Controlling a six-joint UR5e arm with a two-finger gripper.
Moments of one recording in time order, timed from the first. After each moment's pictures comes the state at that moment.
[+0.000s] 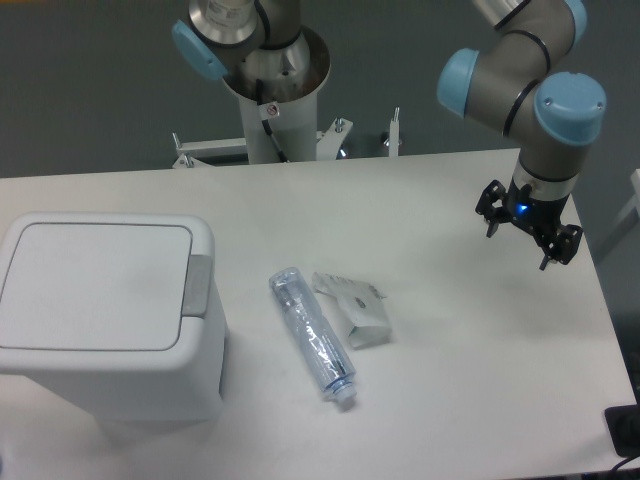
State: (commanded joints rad) arm 2.82 -1.96 -1.62 -1.00 1.54 1.59
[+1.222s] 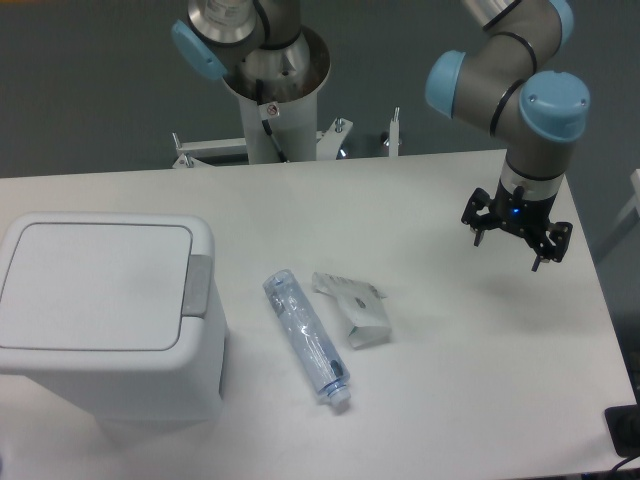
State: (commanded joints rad) arm 2.78 -1.91 -1.61 -1.06 1.49 1.31
